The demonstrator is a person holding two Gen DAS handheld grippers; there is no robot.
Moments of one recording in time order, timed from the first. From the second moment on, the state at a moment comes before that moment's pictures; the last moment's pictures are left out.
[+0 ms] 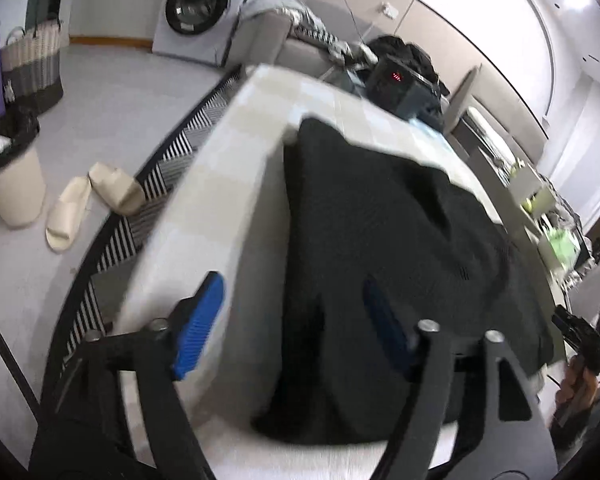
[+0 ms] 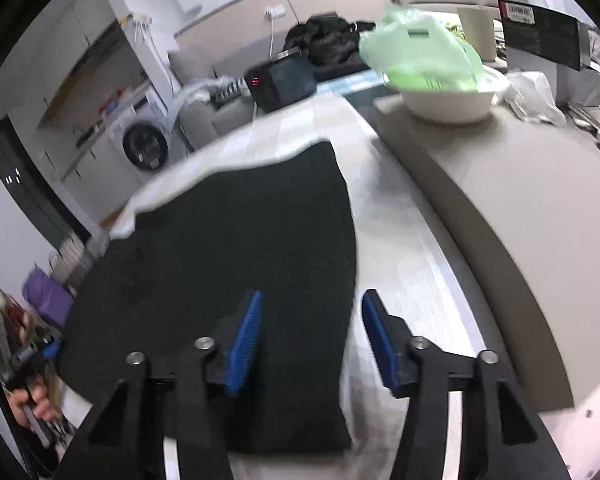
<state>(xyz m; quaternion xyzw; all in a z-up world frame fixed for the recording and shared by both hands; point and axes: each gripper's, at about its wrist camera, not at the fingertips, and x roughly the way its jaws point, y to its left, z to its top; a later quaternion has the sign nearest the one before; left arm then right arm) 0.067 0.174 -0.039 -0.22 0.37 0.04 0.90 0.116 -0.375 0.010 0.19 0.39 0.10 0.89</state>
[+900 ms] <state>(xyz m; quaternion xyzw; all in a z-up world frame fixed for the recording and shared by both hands) 0.348 0.178 -0.057 -0.16 0.45 0.03 0.87 0.230 -0.349 0.032 0.17 0.40 0.11 0.90</state>
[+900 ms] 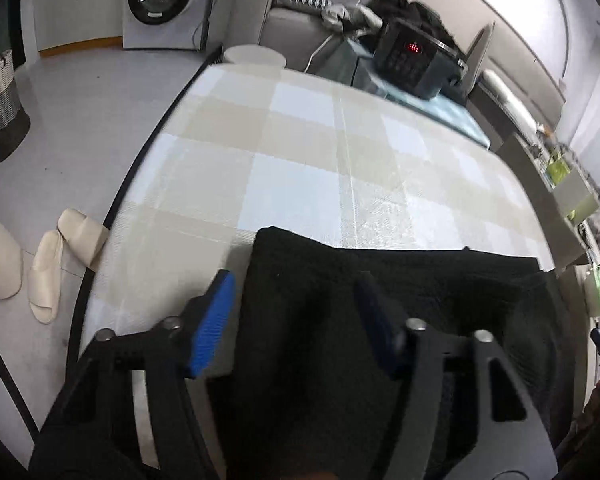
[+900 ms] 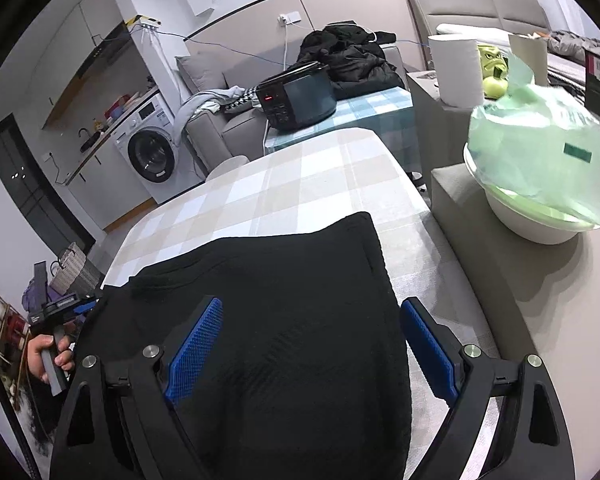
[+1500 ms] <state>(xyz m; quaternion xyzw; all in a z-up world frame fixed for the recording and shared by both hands) 0.346 0.202 -0.065 -0.18 0.43 0.04 0.89 0.261 -0.356 0.016 0.17 0.42 0.09 0.89</state>
